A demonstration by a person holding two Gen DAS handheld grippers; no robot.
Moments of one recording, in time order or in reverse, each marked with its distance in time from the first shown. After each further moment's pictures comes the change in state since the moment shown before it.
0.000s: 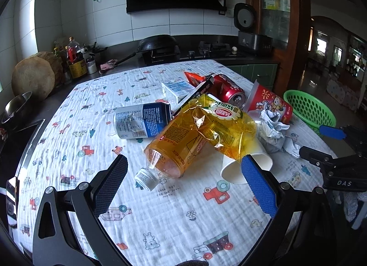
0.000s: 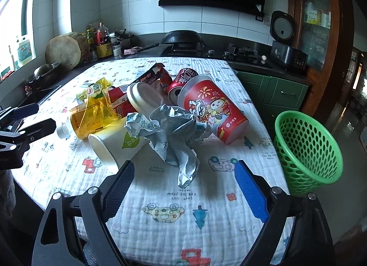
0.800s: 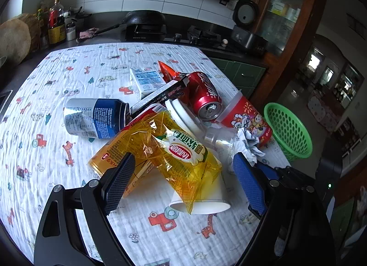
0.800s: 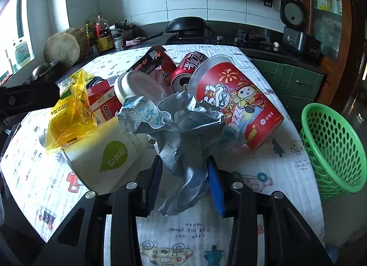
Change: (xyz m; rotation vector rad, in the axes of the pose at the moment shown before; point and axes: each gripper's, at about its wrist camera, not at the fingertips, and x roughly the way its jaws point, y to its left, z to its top) left arm 0.054 -0.027 0.047 -0.223 0.157 -0.172; right arm 0.062 -0.009 0.010 0.044 0.046 0.077
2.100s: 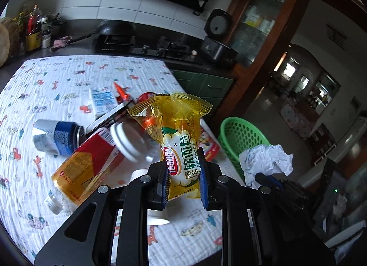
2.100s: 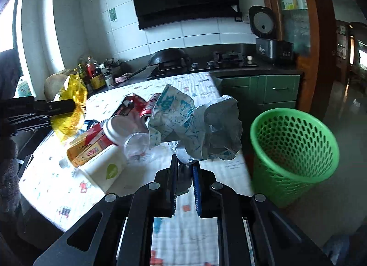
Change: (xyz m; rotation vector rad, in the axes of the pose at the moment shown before) left arm -0.026 -0.063 0.028 0.040 -0.054 -0.214; right arm -0.117 -0.099 -0.006 0.140 -0.157 -0.061
